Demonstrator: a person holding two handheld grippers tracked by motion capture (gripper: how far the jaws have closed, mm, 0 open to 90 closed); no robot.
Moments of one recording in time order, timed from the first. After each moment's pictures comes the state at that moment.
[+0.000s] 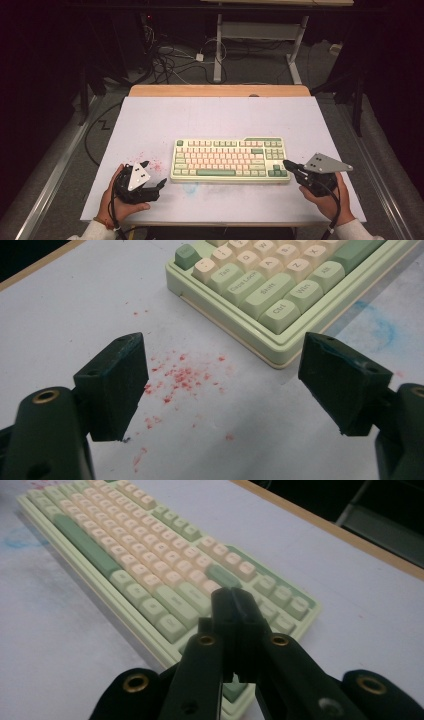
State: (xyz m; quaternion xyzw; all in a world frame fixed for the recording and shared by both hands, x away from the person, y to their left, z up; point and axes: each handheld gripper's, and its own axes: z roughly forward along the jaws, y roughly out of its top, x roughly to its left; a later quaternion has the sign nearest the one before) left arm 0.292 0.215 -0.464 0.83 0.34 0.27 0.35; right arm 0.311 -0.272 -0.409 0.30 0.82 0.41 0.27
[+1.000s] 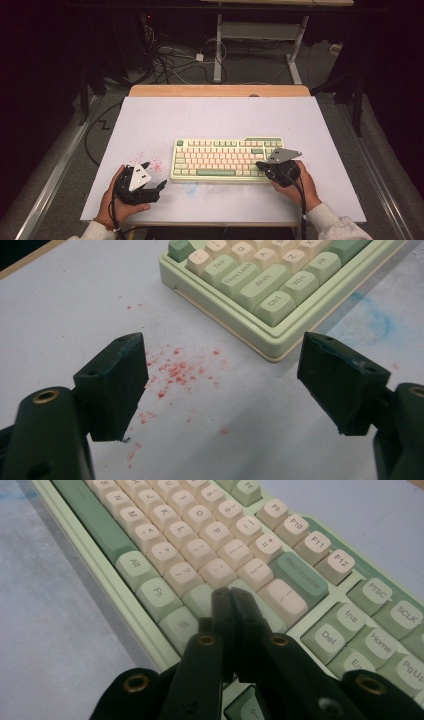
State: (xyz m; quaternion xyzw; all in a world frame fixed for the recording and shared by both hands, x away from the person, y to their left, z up) left arm 0.292 0.214 -0.465 0.83 0.34 0.27 0.34; right arm 0.356 -0.215 -0.450 0.28 0.87 0.34 0.21
